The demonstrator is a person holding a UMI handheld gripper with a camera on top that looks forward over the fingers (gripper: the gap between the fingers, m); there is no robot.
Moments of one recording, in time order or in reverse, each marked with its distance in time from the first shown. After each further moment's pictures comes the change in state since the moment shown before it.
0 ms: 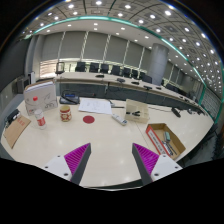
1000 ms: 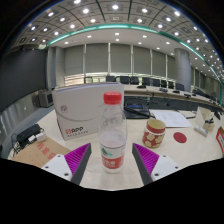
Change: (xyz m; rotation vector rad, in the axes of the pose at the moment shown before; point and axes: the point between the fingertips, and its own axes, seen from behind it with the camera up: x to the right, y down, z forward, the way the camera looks) arm -0.473 -0.064 0.205 0.177 -0.312 0.057
